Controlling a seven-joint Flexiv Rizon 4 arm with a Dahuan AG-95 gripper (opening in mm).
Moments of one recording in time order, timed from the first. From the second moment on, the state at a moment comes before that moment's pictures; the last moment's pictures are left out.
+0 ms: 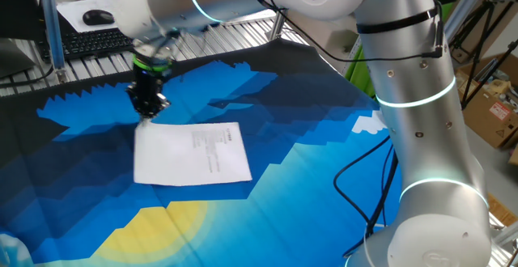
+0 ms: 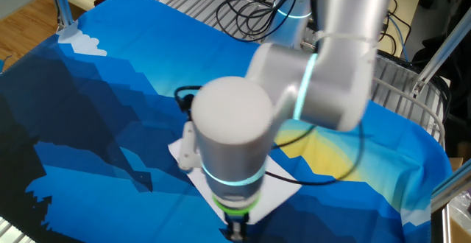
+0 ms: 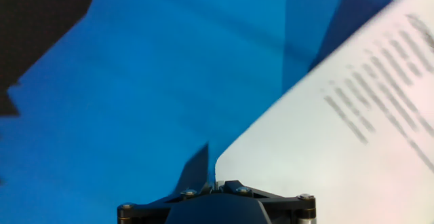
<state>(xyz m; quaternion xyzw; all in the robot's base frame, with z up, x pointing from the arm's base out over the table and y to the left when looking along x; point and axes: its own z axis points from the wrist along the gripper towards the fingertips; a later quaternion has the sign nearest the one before) 0.652 0.205 0.039 -0.52 -0.85 -0.02 0.08</state>
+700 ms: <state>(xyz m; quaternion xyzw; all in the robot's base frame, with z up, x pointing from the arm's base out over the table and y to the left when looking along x) 0.642 0.258 0.130 -0.49 -0.86 -0.03 0.13</state>
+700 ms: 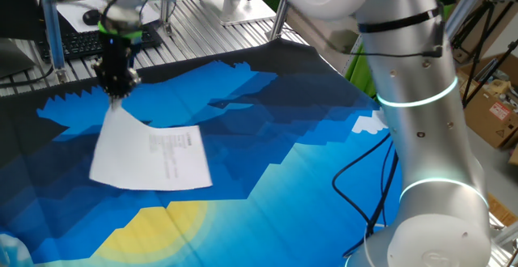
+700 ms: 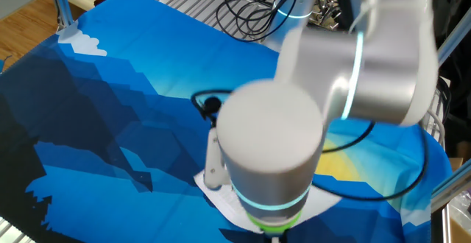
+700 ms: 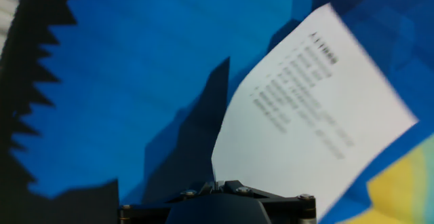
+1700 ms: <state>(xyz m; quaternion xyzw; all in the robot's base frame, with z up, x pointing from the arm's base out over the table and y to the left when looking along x) 0.572 0.162 0.250 -0.28 -0.94 -0.05 0.19</state>
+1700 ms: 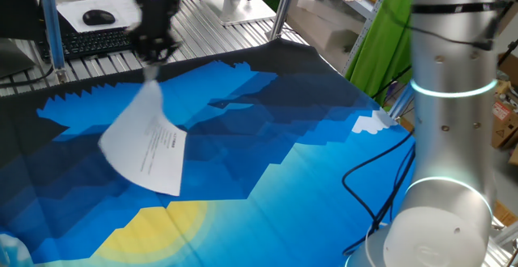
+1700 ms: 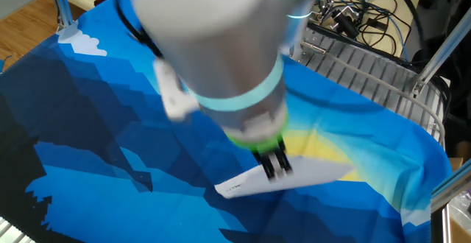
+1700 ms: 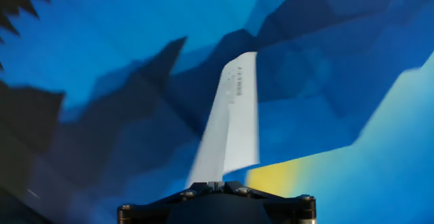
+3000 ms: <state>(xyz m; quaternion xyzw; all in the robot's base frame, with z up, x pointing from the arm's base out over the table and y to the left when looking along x) 0.558 0.067 0.244 0.05 -0.97 0.15 0.19</state>
